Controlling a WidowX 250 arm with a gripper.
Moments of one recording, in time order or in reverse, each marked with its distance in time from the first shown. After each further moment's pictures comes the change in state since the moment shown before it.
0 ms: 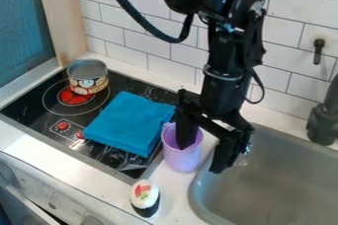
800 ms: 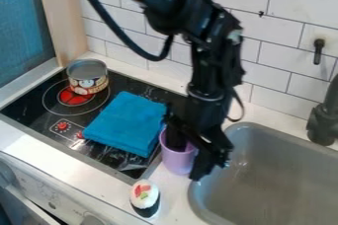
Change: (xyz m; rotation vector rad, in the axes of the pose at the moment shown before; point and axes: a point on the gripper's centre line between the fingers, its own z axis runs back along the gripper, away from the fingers) arm -0.005 0.024 -0.024 0.051 -0.054 -0.003
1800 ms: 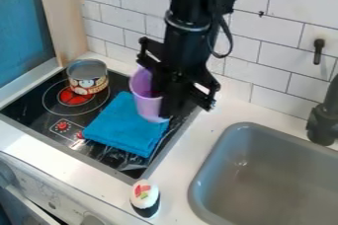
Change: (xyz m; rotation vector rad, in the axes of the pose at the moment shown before) arm -0.026 0.018 0.081 0.109 -0.054 0.092
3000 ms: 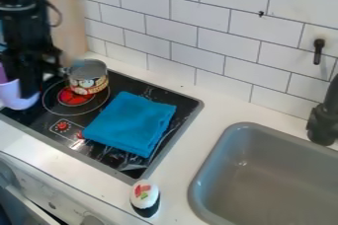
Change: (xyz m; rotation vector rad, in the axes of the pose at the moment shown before) arm -0.078 0.165 -0.044 -0.096 0.090 0.455
